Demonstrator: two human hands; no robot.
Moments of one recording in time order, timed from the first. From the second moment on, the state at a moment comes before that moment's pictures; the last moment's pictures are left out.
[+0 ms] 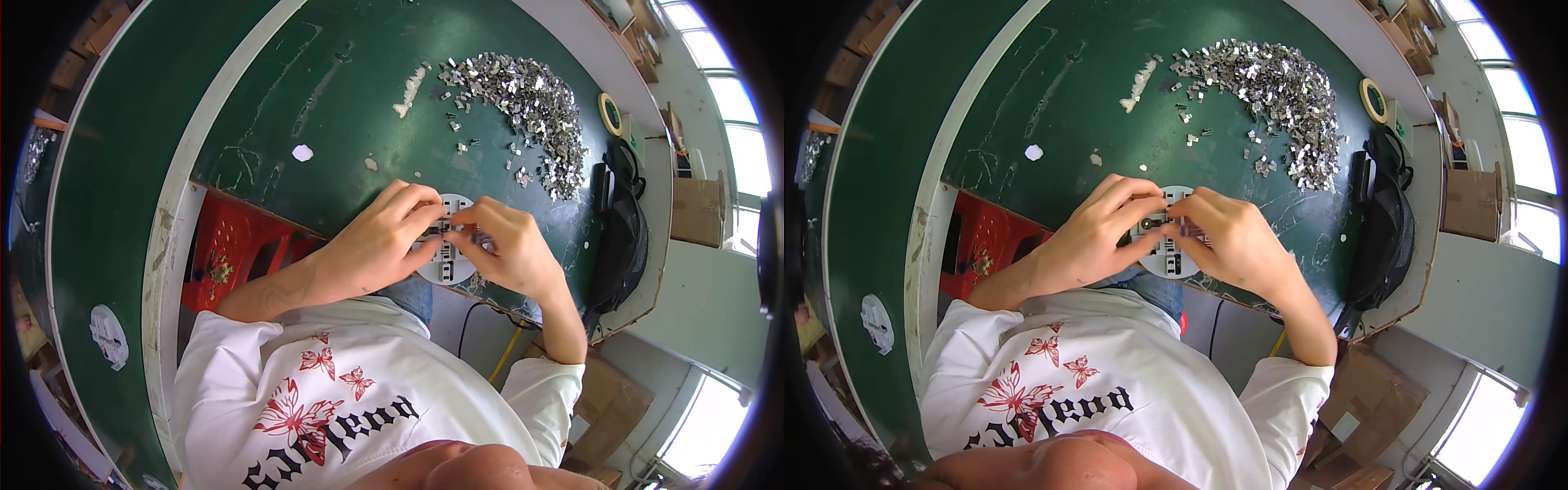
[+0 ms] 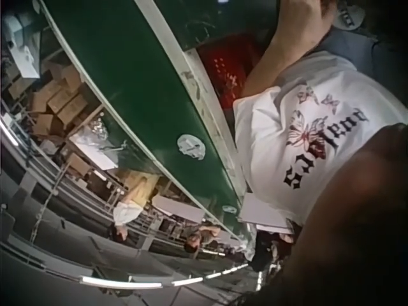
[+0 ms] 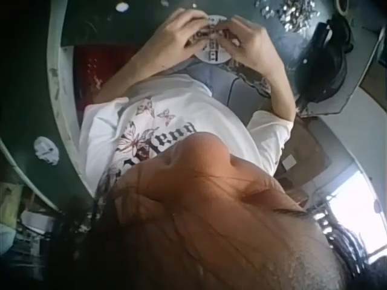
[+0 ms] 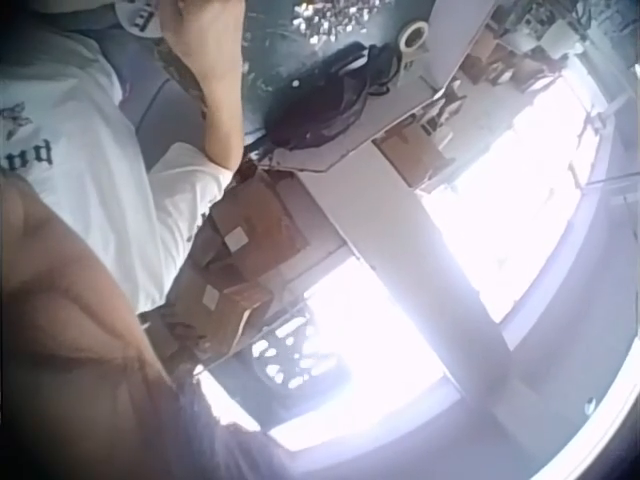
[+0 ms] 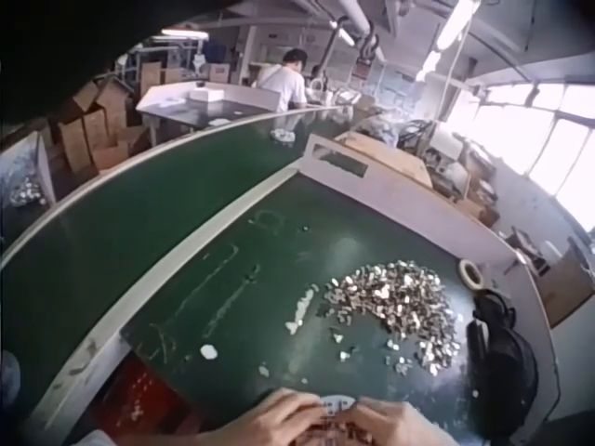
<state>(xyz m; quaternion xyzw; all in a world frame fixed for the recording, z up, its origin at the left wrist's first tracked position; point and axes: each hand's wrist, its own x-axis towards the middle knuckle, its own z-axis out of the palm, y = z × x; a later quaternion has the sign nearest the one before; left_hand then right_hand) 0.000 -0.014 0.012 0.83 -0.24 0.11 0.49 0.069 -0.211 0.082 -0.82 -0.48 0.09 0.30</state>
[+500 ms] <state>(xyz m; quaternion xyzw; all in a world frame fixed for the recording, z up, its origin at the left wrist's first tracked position) -0.003 -0.021 0.007 0.88 -0.25 0.07 0.41 0.070 -0.187 0.064 -0.54 -0.29 0.19 0.76</state>
